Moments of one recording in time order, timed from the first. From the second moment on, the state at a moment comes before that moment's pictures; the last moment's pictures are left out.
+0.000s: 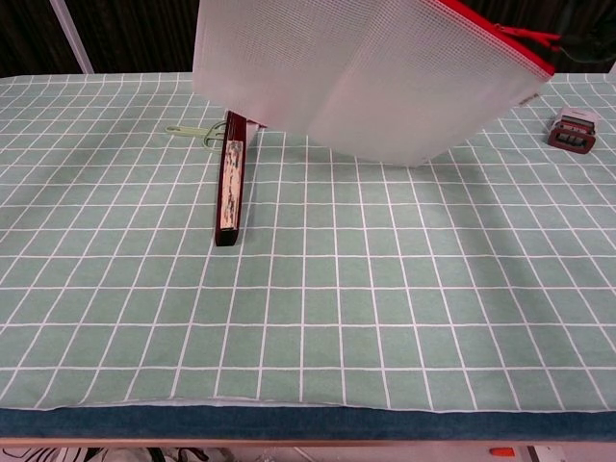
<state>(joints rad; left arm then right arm) -0.92 -1.27 -0.39 -1.69 1.08 1.07 0.09 0.61 -1.21 0.32 -1.86 -0.89 1.22 -0.20</state>
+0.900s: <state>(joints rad) -0.87 -1.22 -0.36 -1.68 1.08 1.04 0.04 0.58 -1.16 0.32 -1.85 -0.88 1.18 -0.20</state>
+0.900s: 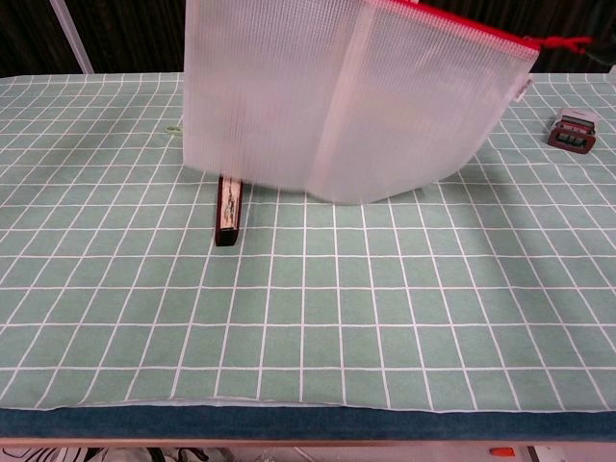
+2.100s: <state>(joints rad) -0.24 -1.09 0.06 -1.55 1.46 1.50 -0.04 0.29 -1.06 0.08 -1.65 -1.25 1.33 -0.02</state>
